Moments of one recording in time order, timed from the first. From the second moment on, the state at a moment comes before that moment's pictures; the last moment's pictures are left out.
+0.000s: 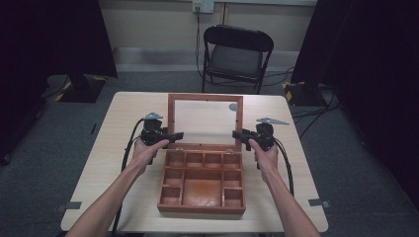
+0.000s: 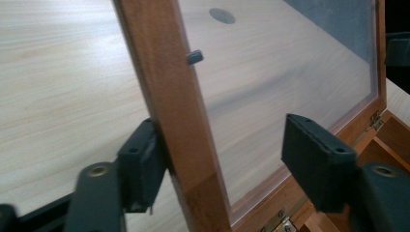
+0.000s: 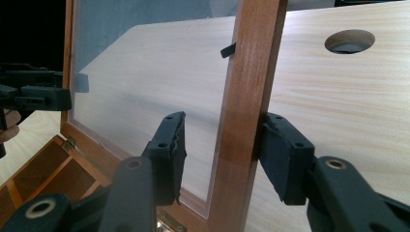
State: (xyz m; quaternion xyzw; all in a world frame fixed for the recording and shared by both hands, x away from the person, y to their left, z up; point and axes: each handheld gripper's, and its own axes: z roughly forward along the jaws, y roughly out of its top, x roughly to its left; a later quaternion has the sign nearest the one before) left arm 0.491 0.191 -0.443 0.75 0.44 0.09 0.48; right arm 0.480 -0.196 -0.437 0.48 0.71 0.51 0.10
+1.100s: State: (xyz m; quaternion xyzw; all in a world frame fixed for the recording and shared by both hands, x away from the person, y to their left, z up) left arm 0.462 0.200 -0.414 0.75 0.40 0.10 0.51; right arm 0.464 -0.196 -0.422 0.45 0.71 0.53 0.11
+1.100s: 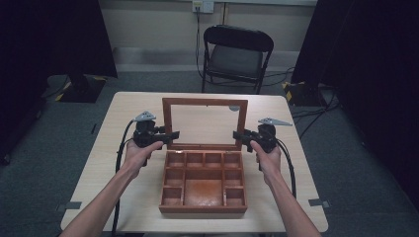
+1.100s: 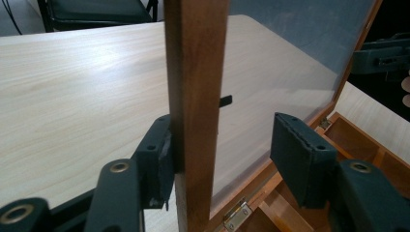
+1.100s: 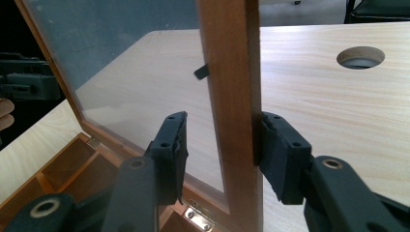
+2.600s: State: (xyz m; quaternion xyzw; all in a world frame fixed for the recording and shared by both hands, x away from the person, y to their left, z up) left arm 0.421 0.207 -0.414 0.76 0.39 0.11 0.50; right arm 0.411 -0.195 -0.413 0.44 0.74 0.49 0.11
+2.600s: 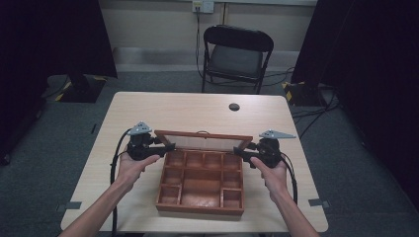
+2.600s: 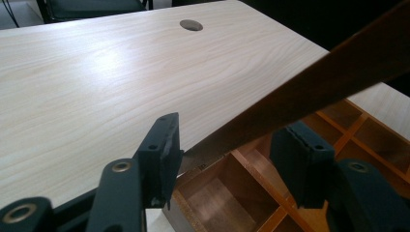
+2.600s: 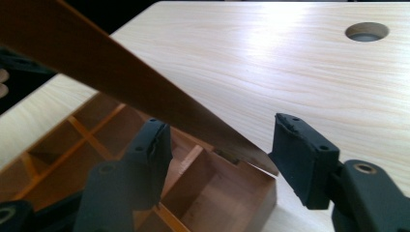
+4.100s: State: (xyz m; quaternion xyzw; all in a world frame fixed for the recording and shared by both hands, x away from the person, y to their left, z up) left arm 0.419 0.205 -0.400 0.76 0.37 0.10 0.53; right arm 0.405 -0.226 -0.410 0.50 0.74 0.43 0.13
